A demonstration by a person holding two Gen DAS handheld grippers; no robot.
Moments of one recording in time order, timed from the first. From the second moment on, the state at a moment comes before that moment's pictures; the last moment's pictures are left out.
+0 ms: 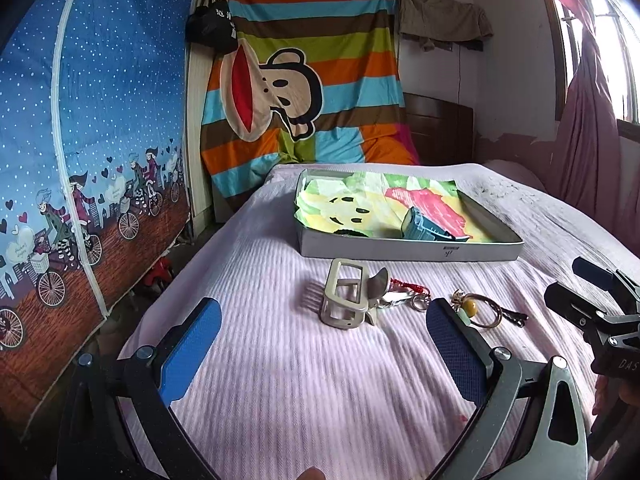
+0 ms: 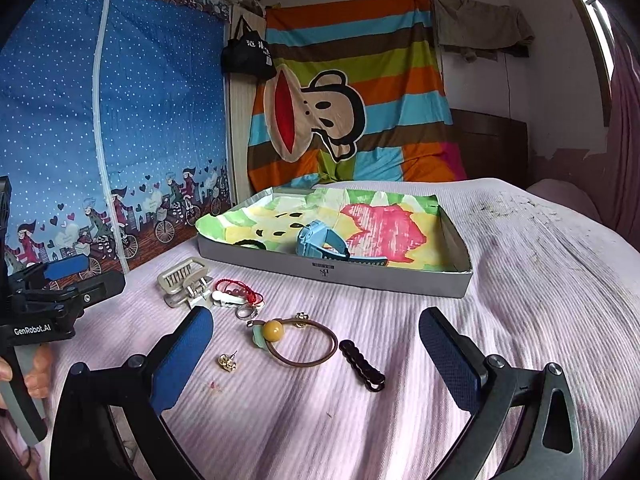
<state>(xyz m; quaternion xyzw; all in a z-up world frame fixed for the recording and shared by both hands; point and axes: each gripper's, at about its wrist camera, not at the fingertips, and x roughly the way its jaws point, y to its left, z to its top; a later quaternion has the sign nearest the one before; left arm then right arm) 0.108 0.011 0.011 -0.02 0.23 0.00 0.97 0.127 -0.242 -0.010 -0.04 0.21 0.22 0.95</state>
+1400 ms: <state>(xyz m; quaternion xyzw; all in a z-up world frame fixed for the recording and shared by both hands) 0.196 0.003 -0.025 0.01 0.35 -0.09 0.93 0.185 -0.199 -0.045 -0.05 0.33 0.31 0.89</state>
